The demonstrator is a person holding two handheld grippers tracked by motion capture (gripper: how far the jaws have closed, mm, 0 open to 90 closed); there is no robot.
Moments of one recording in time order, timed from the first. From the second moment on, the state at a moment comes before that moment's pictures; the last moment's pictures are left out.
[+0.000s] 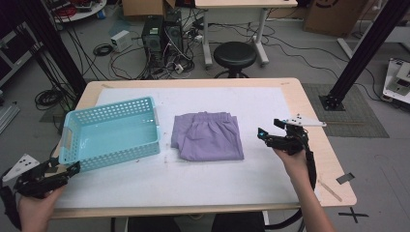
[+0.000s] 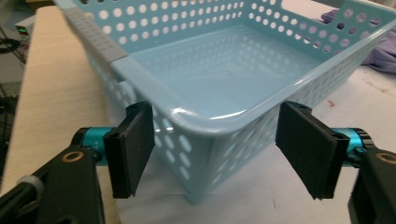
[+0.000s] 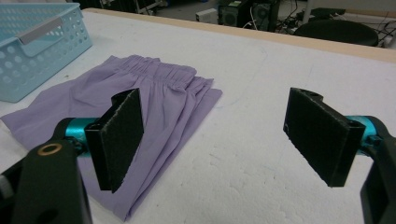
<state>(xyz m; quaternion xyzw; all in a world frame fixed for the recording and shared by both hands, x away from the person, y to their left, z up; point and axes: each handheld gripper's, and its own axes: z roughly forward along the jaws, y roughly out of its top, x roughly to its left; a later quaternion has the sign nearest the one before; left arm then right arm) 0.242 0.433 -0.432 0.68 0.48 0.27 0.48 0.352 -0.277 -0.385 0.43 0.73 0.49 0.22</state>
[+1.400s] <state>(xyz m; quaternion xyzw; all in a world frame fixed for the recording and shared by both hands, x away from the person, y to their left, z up) 0.306 0.368 -0.414 0.65 0.53 0.22 0.51 0.353 -0.277 -0.384 0.43 0.73 0.49 0.22</state>
